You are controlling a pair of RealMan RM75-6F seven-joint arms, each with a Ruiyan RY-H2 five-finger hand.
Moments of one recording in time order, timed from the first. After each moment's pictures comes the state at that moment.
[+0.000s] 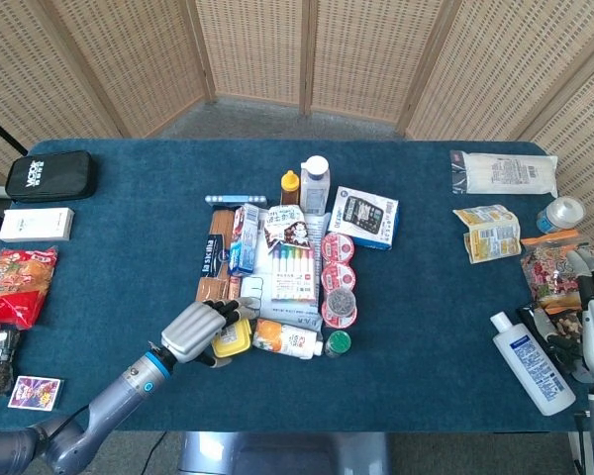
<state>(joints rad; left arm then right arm) -0.61 -1.46 -0.01 -1.65 1.49 1.00 0.11 0.10 -1.05 0.19 -1.76 -1.33 1.51 -0.06</state>
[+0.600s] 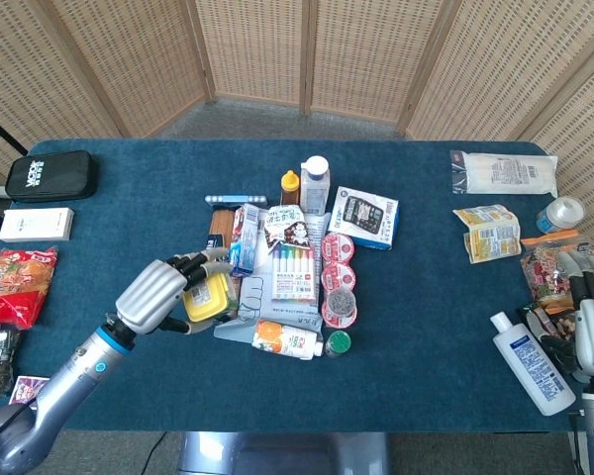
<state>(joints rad) -0.60 -1.15 -0.13 -1.88 1.54 1.15 -0.05 0.11 -1.06 0.19 -1.75 -1.34 1.50 -0.05</state>
